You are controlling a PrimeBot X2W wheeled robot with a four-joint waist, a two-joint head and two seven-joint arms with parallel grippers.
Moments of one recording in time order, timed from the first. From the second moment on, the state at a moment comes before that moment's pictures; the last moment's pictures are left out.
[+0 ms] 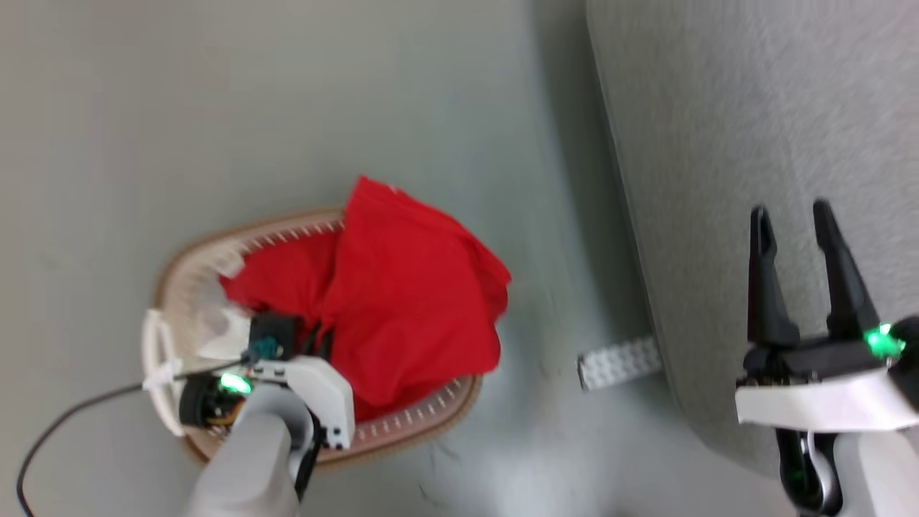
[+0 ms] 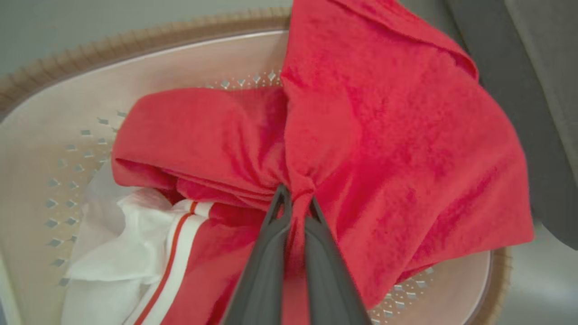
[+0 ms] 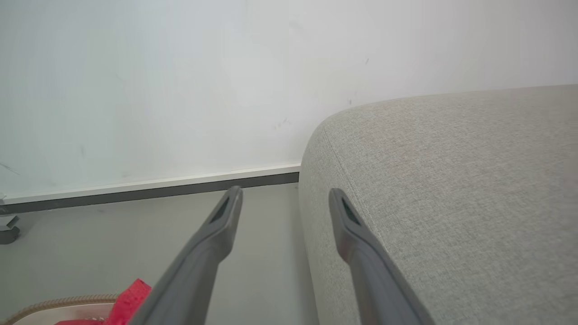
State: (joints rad) left arm -0.71 0.06 -0.23 1.10 -0.09 -0.03 -0.23; right arm -0.33 -0.05 0.07 0.04 0.34 0.13 -0.26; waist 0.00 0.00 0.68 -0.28
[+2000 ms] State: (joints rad) left arm -0.33 0.08 -0.41 0.00 -0.32 0.05 0.11; right arm -0.25 -0.20 0.64 0.15 0.17 0.13 -0.26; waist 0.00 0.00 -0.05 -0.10
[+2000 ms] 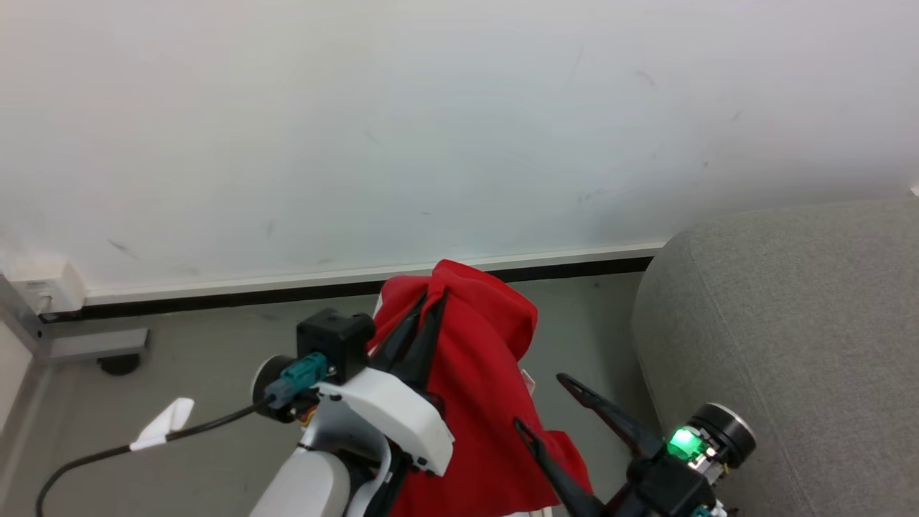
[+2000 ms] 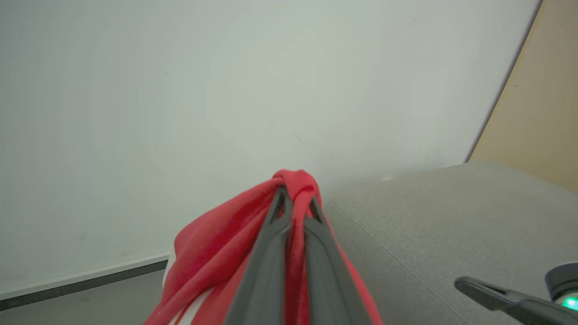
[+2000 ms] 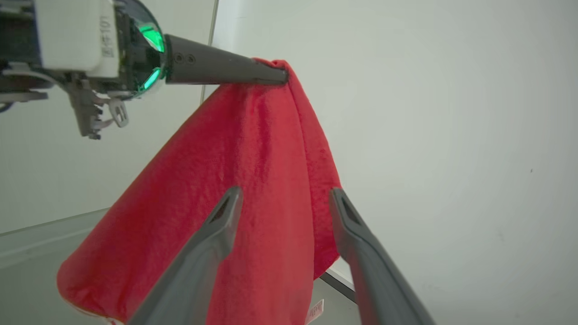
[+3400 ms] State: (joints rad) left arm -0.35 0.08 -0.50 0.06 -0.37 0.08 0.06; right arm -0.61 -0.05 0.75 0.67 0.30 0.13 -0.26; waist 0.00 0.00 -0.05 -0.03
